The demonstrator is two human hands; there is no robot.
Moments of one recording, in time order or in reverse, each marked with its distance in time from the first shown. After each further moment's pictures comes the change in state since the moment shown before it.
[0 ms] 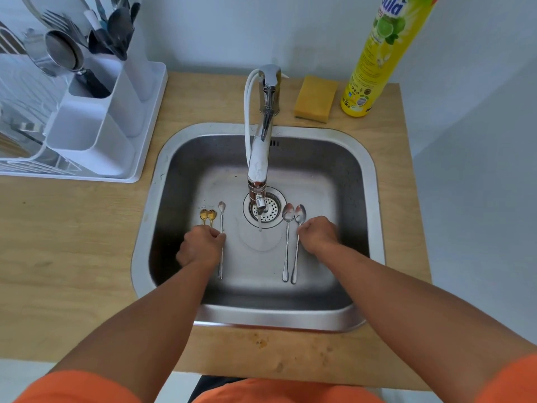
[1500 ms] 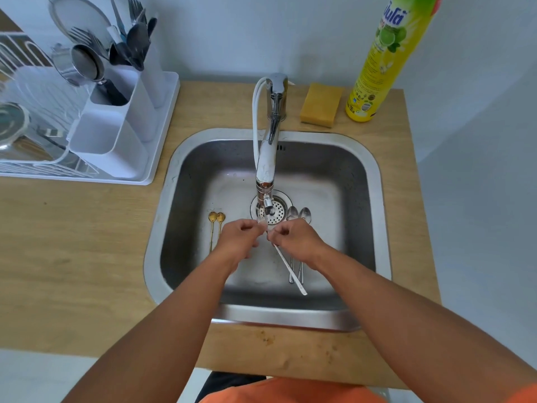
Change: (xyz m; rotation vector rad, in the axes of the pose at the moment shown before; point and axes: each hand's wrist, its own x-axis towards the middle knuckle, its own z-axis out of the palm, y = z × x) left_hand -0.037 0.044 -0.012 -0.721 -0.452 0.062; right_hand -0.037 -0.020 0.019 0.209 -0.304 -0.413
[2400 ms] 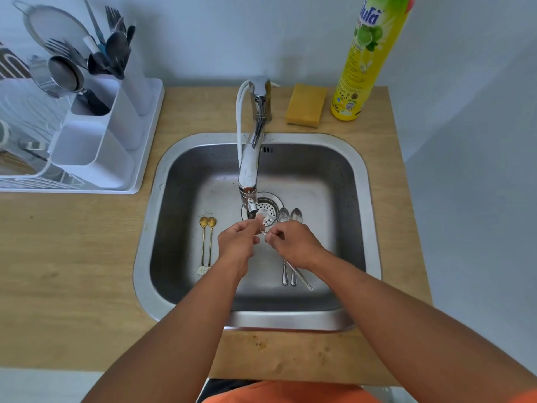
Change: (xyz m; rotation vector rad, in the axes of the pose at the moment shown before) left_hand 0.000 0.000 0.033 -0.269 0.154 -0.064; right_hand -0.013 -0.003 -0.016 -0.231 0.023 -0.081
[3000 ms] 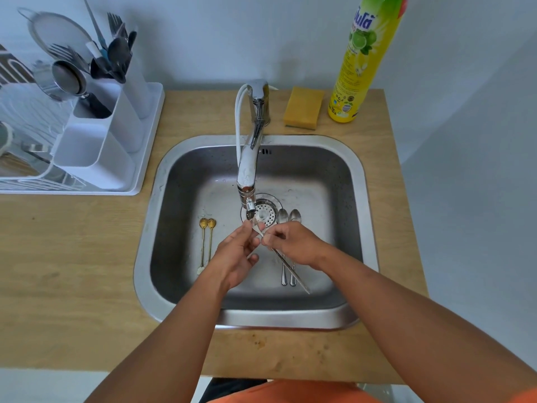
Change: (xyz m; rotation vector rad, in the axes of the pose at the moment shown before) left_hand -0.006 -0.009 -0.022 -0.271 -0.330 -0.157; right_hand -0.005 0.001 -0.010 0.285 -0.166 -0.068
